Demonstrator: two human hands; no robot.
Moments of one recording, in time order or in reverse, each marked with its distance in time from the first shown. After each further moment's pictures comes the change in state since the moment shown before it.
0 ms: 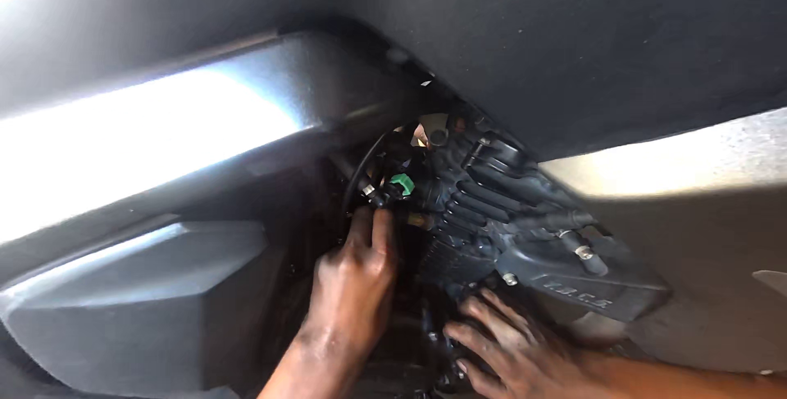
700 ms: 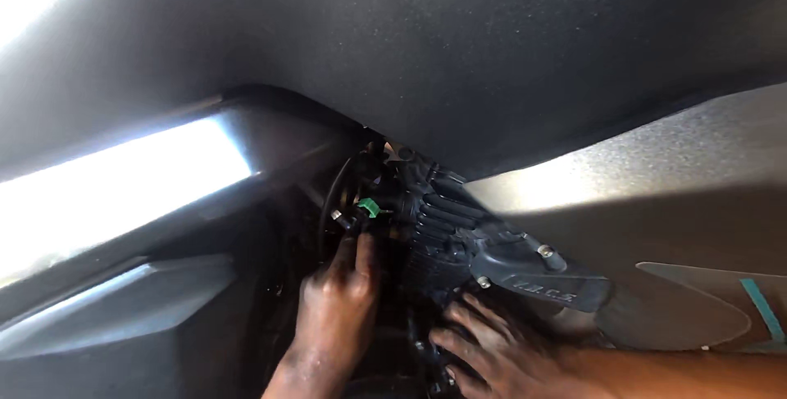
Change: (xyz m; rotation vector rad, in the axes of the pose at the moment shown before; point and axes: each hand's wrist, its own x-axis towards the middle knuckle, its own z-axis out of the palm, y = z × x) left_hand -0.002 0.000 0.008 -0.007 0.080 0.085; right_hand 0.001 -0.002 -0.001 -0.008 -0.009 0.009
